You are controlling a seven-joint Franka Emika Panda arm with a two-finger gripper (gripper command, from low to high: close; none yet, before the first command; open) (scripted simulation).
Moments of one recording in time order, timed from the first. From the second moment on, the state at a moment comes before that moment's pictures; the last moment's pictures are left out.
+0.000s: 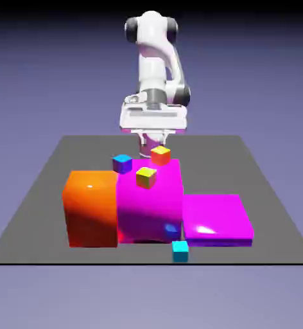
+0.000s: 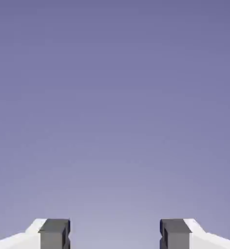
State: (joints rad) arm 0.01 -0.53 0.01 -2.78 -0.01 3.00 0.75
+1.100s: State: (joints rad) arm -0.13 0.62 0.30 -1.97 -0.17 2.21 1.02
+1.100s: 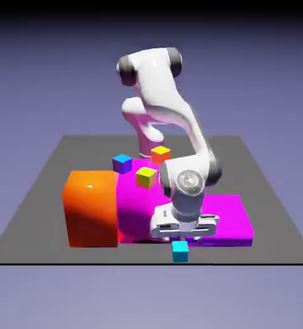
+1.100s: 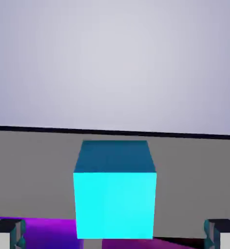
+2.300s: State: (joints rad) arm 0.08 -0.45 0.14 -2.40 0.01 1.62 0.86
